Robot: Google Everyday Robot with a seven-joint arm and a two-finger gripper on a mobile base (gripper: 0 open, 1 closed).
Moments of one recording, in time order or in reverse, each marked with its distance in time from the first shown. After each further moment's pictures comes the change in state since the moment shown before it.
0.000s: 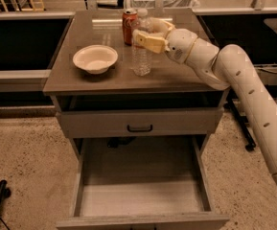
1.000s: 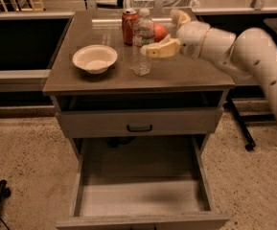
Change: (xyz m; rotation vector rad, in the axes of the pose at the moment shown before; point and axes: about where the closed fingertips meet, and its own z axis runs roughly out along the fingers) arm -0.012 0.005 -0.023 0.000 0.189 -0.133
